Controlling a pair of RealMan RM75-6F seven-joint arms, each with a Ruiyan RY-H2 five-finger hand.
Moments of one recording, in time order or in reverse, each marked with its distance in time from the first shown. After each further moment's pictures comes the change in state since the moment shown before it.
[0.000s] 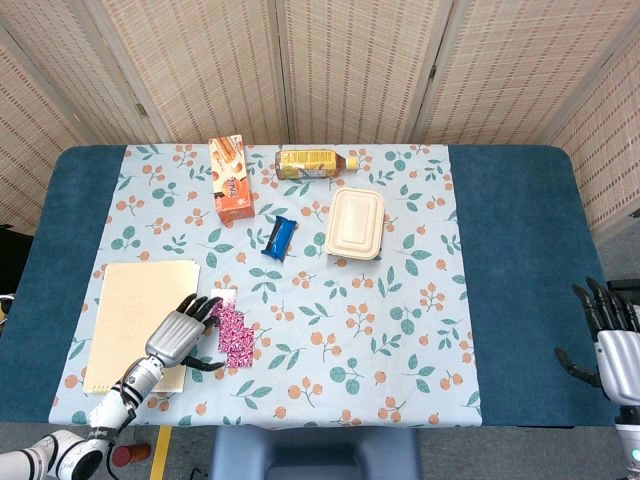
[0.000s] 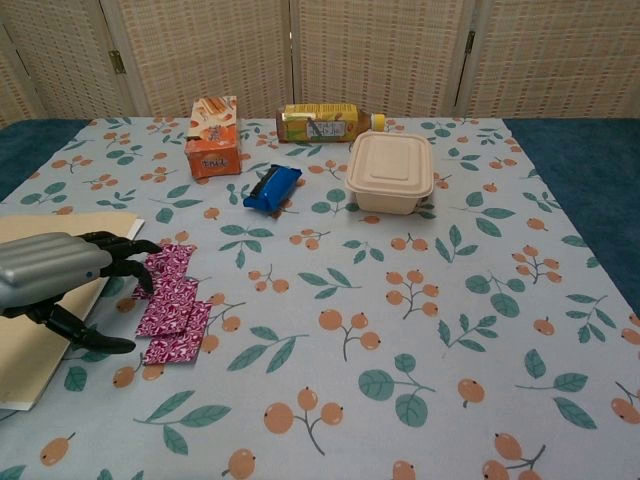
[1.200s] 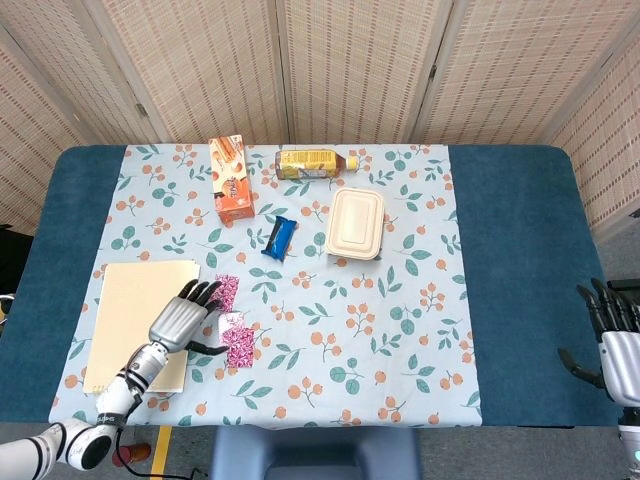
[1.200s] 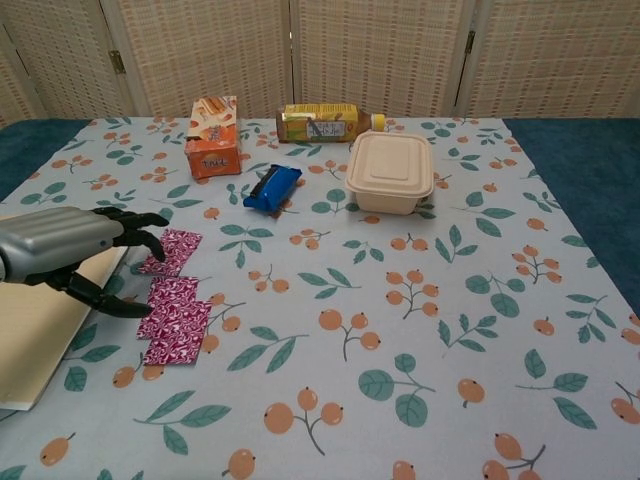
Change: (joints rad) left arm -0.034 0.002 -0.040 -0.013 -0.044 0.000 0.000; right arm -0.005 -0.005 0.003 0.011 0.003 0.003 0.013
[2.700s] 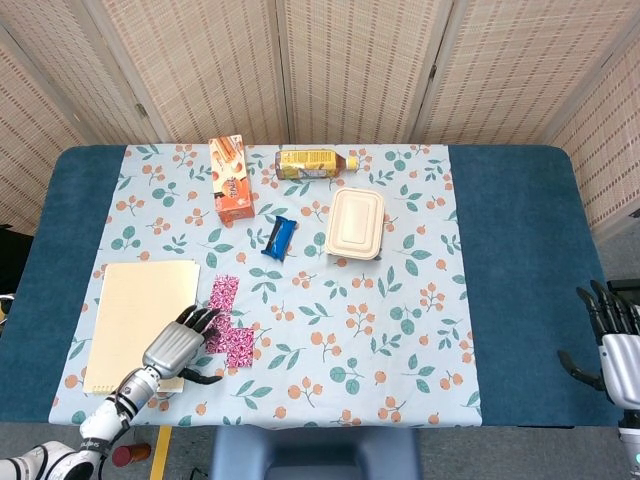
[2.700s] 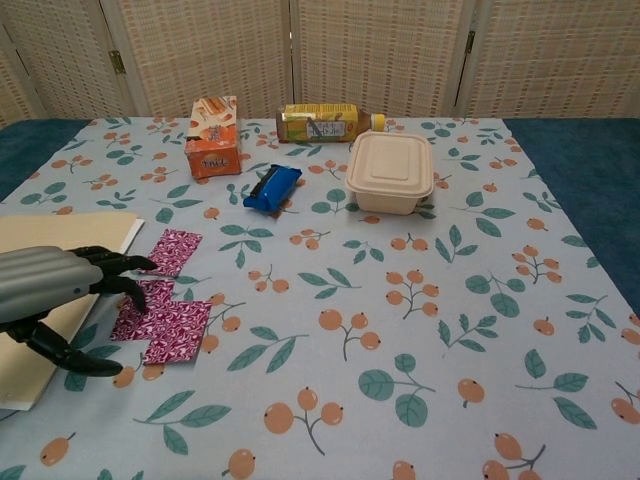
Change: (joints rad) left arm 0.040 0.069 0.095 -0.106 0.032 0.004 0.034; right arm -0.009 -0.013 -0.005 0.030 -0.017 0.016 0.037
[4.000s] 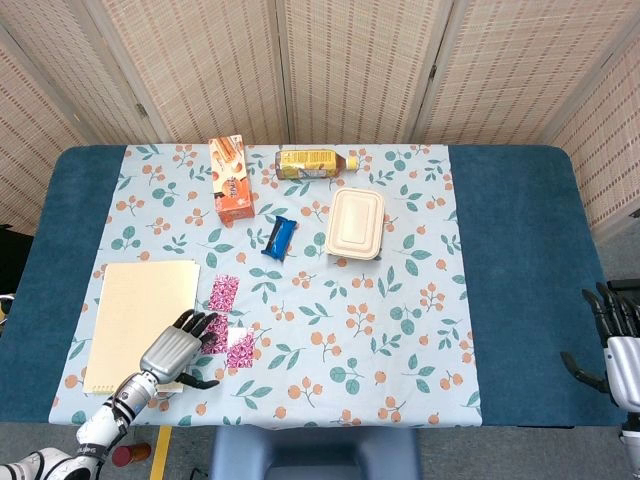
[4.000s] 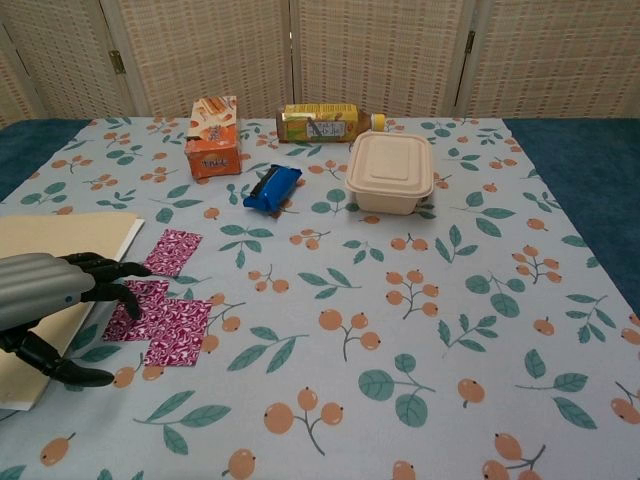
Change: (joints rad) left arm 0.018 0.006 0.006 -0.016 -0.004 0.003 0.028; right arm -0.012 -0.008 0.001 0.019 0.003 0.009 0.020
